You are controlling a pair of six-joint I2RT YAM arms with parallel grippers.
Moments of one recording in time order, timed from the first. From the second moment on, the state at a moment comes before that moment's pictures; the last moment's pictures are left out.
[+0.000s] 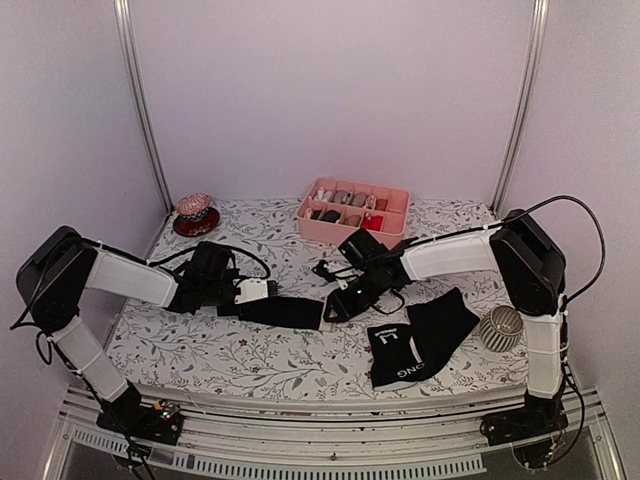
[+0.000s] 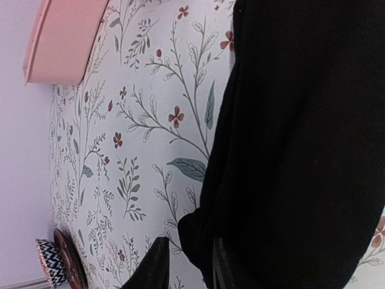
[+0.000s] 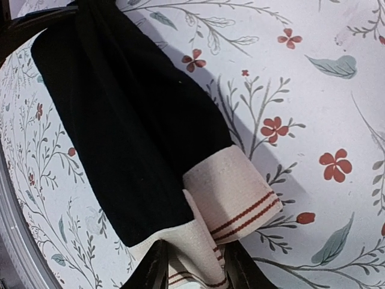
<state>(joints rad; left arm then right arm) -0.55 1.64 0.68 0.19 -0.04 1.04 0.83 2.10 1.41 -0.35 -0.33 0.20</state>
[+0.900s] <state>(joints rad) -0.55 1.52 0.76 0.20 -0.20 0.90 0.88 1.93 1.38 -0.30 -0.02 0.18</state>
